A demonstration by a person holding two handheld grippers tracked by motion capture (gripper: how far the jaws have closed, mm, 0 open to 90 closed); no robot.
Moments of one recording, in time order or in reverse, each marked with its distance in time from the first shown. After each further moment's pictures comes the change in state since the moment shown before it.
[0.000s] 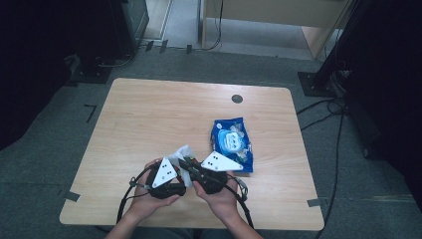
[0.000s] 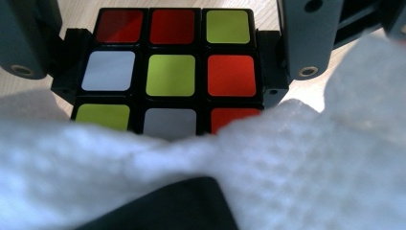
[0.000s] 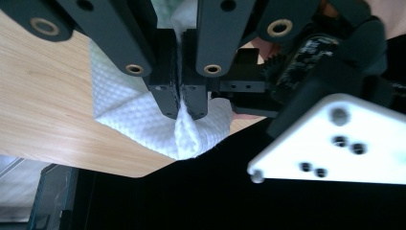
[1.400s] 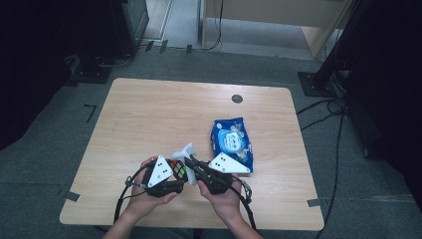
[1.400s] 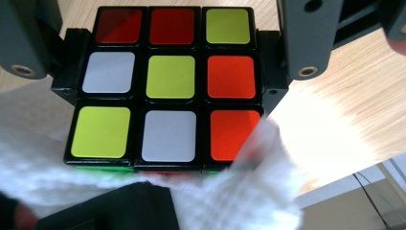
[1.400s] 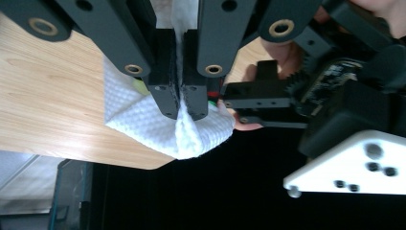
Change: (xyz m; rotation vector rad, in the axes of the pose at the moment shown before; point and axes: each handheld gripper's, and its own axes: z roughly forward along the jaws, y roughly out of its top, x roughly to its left) left arm 0.006 0.004 -0.008 -0.032 0.045 -0.006; right arm -0.007 -0.007 -0.010 -0.057 -0.045 0.034
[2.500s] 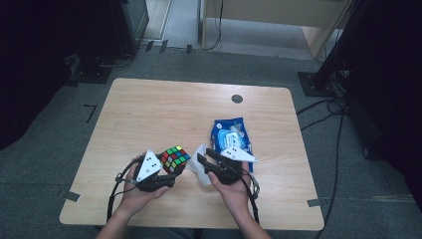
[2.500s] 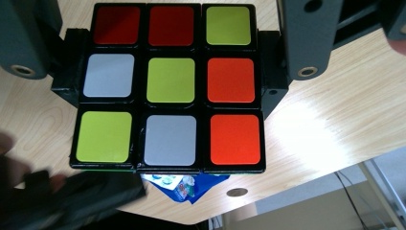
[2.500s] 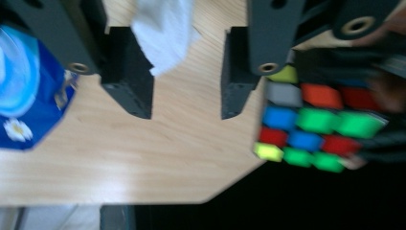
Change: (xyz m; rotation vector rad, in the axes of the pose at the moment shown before) left arm 0.022 -0.003 -0.011 -0.023 0.039 -0.040; right arm -0.042 -0.007 -0.001 0.096 -0.144 0.135
